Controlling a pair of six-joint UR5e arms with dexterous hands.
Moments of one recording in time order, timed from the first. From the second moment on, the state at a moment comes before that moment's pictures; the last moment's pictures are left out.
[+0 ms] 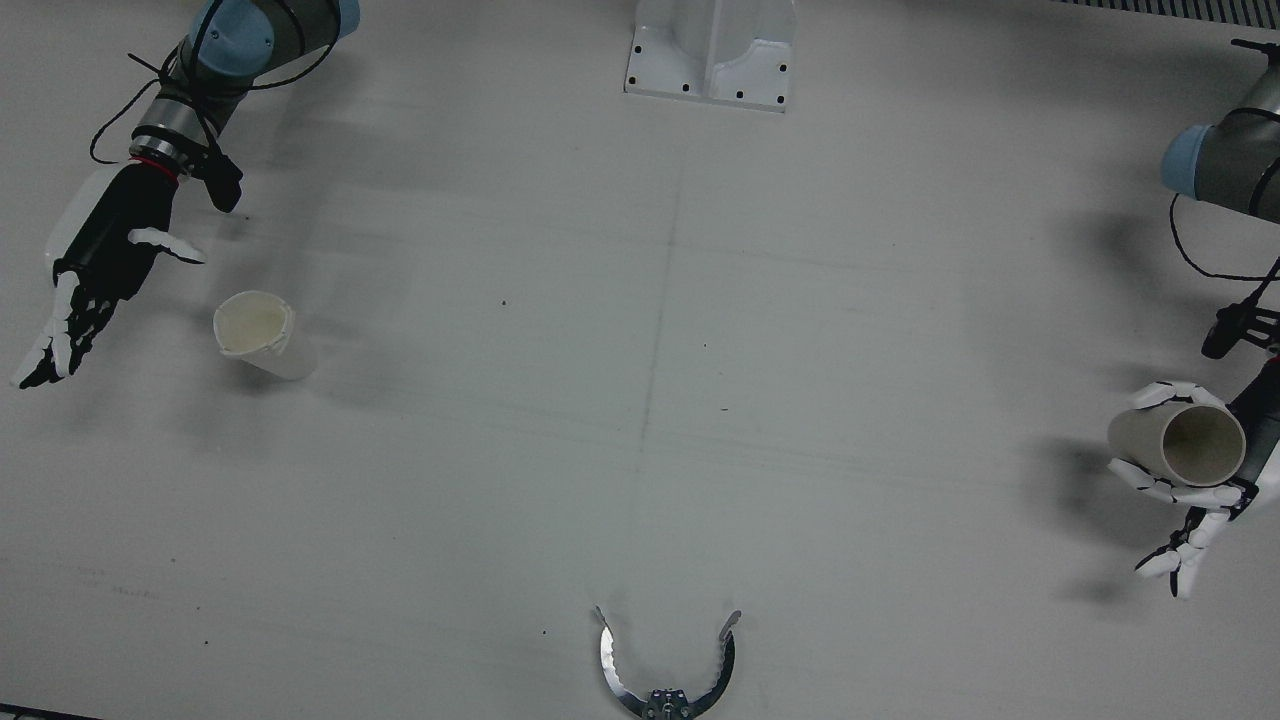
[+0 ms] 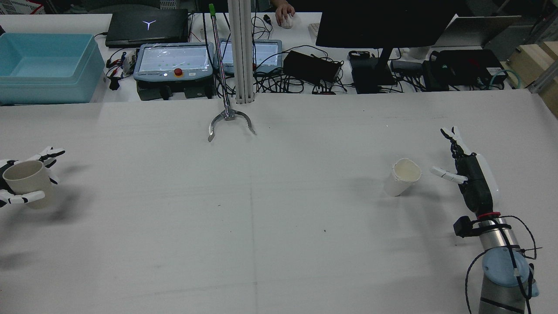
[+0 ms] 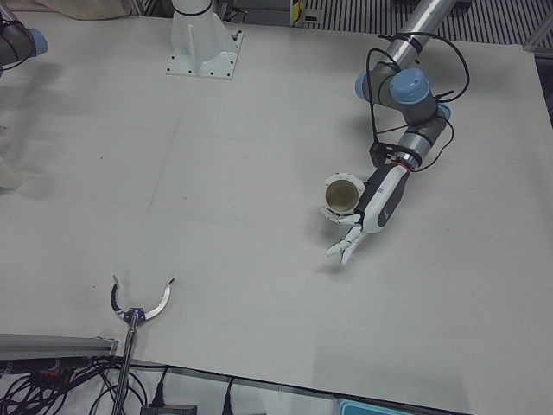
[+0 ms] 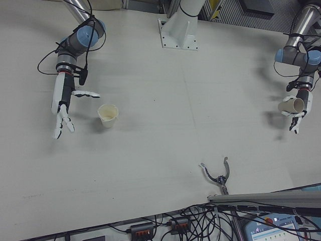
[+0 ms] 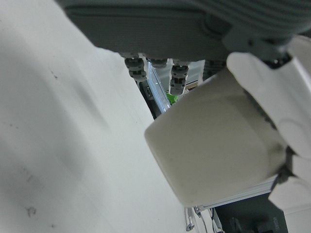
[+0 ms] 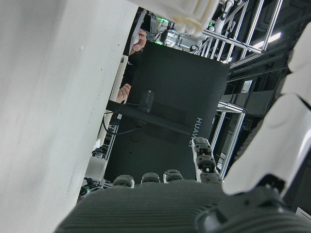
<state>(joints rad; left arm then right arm) -0.85 -1.51 -1.62 -0.19 1.32 0.49 0.54 -1.58 1.60 -3.10 -0.44 -0.33</state>
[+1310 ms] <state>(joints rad) -0.87 -1.47 -1.62 -0.22 1.32 0.49 0.45 -1.47 1.51 -3.10 -0.44 -0.36</state>
